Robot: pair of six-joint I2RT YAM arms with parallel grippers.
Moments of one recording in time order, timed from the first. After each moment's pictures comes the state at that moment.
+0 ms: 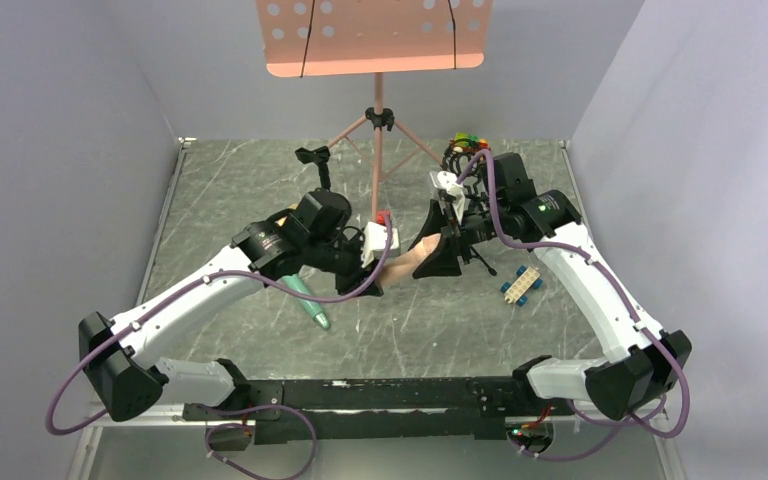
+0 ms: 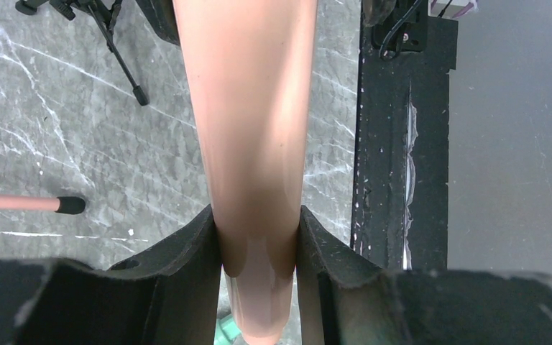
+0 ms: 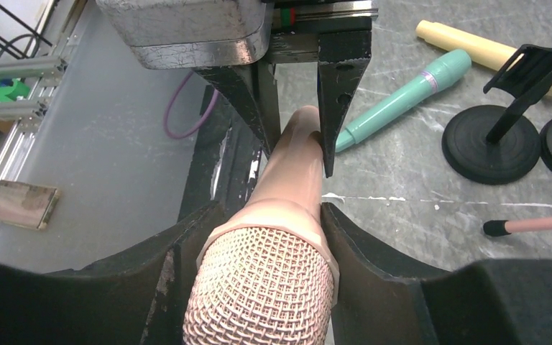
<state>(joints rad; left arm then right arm) -0.82 1.27 1.23 -0.68 0.58 0.37 0.43 1.27 1.35 -0.93 -1.21 -0.59</state>
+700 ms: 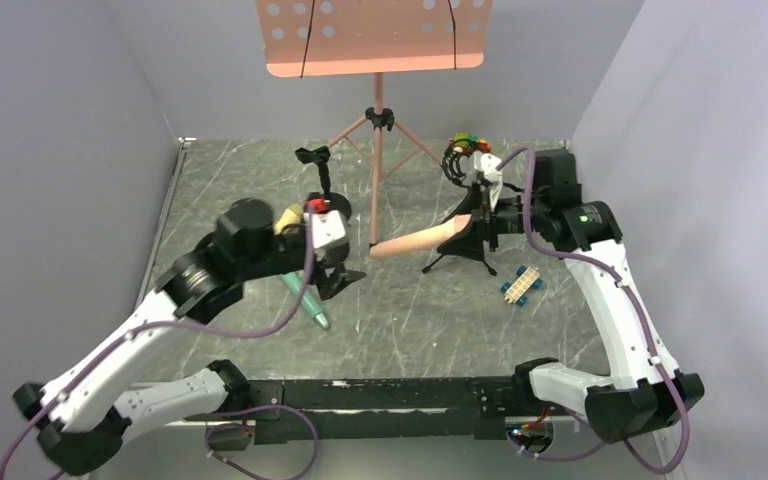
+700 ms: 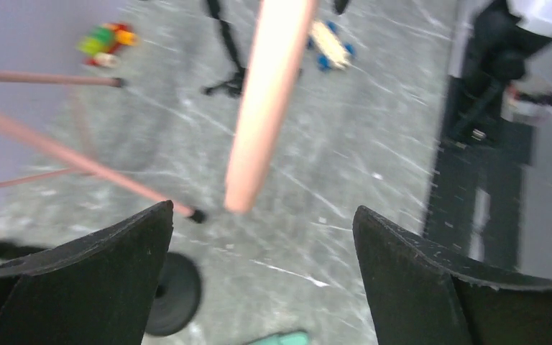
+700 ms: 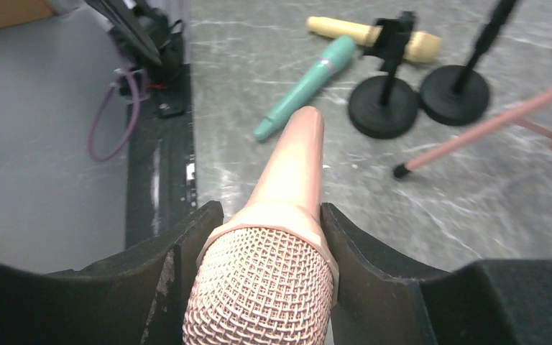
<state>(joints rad) -0.79 1.00 1.17 -0.52 0.43 0.29 0.26 1.17 1.33 -0.88 -1.14 -0.51</state>
